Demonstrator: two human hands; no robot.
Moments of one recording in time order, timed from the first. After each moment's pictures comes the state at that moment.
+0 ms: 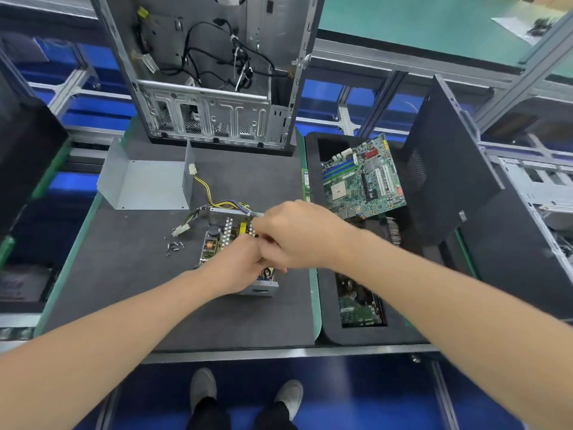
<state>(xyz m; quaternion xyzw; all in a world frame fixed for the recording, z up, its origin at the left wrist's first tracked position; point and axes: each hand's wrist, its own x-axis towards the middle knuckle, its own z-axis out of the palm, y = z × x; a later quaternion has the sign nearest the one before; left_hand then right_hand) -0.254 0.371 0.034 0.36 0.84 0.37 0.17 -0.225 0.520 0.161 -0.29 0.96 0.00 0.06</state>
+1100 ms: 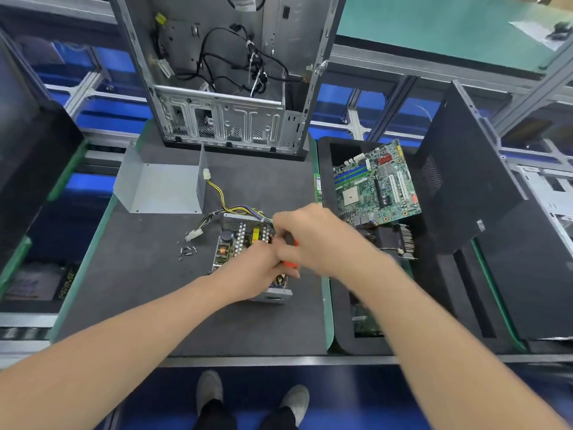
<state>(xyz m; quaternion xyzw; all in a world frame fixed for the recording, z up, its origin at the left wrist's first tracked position) -0.256 0.370 0.035 0.34 0.85 0.33 0.21 -0.232 0.519 0.152 -0.15 0.98 -0.11 0.10</state>
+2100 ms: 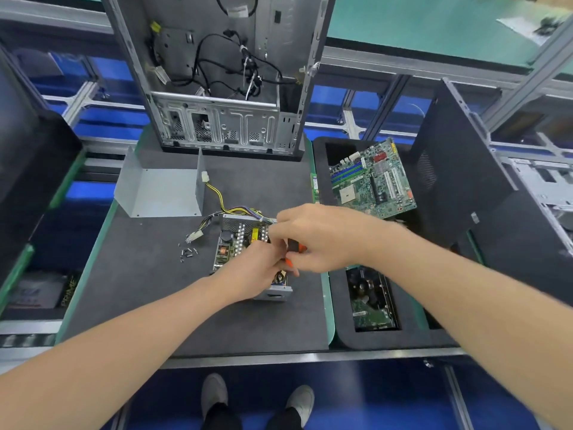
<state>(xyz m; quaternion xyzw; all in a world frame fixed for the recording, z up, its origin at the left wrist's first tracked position) -0.252 0.367 0.045 0.36 0.85 0.32 0.20 -0.234 0.536 0.169 -0.36 0.92 -0.06 0.12</state>
